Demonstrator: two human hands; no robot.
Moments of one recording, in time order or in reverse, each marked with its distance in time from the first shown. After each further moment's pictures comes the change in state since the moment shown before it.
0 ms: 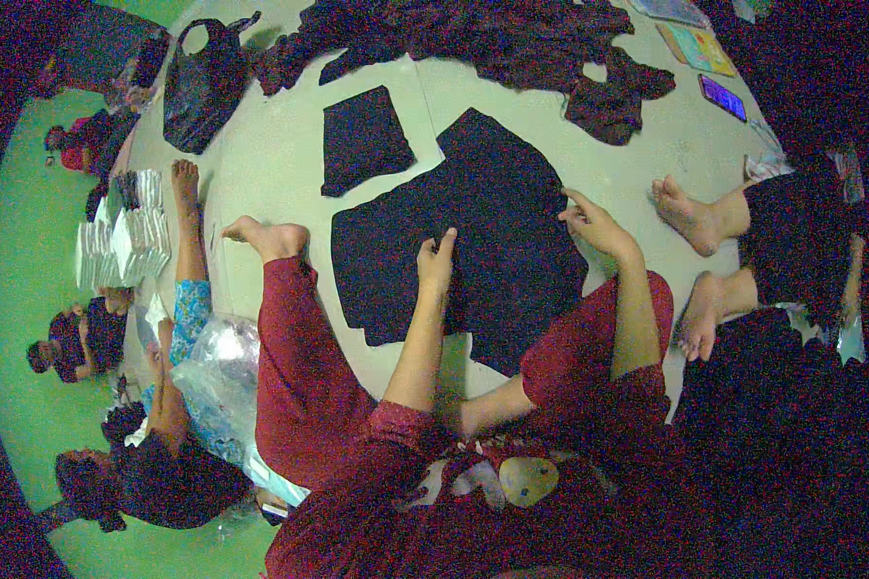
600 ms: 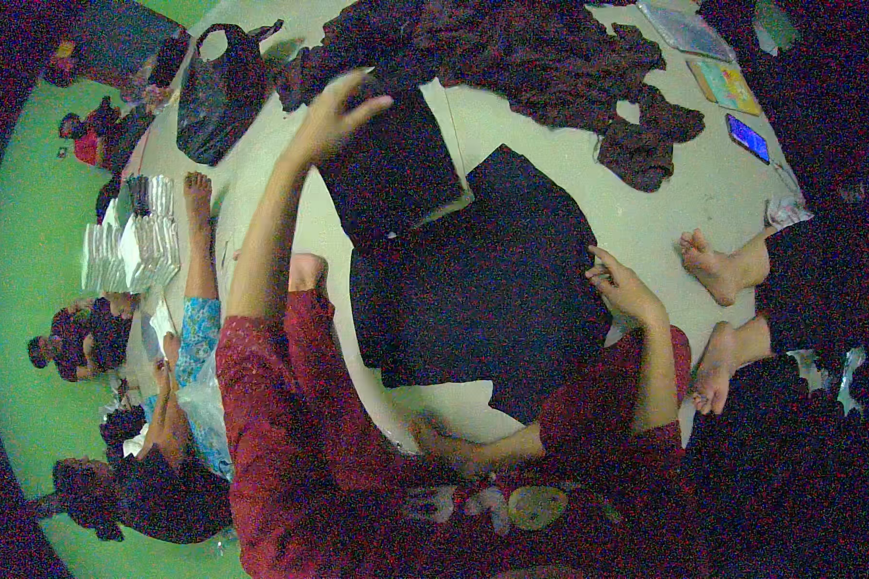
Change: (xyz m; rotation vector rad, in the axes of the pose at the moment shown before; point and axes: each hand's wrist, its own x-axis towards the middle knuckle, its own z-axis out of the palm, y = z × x) left_hand 0.214 0.219 -0.123 0.463 -0.307 1.008; right_hand -0.007 -0.007 0.001 -0.121 -0.039 0.027
